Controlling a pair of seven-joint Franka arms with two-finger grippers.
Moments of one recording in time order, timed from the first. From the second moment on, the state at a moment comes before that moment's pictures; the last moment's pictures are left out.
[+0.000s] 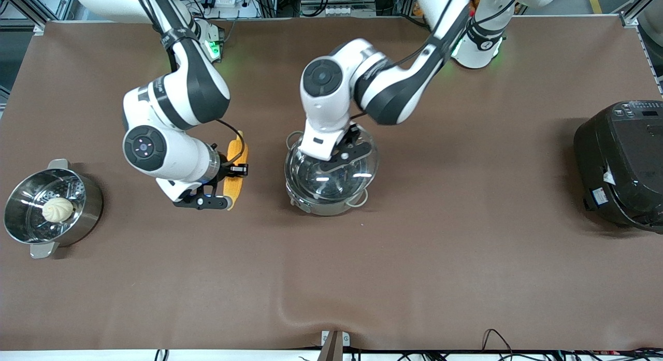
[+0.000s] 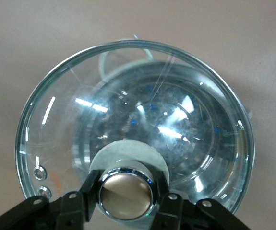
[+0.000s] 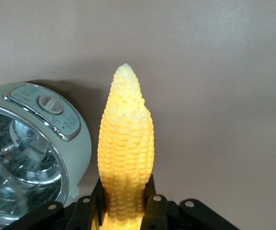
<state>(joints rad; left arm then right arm) -0.77 0.61 -0.05 -1.20 0.03 1.76 -1.19 0.40 0.42 -0.02 -1.53 0.18 1.76 0.39</state>
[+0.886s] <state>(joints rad) -0.33 0.39 -0.04 -1.35 0.08 1.60 -0.51 0.67 0.52 -0.02 -1.52 0.31 2.03 0.66</state>
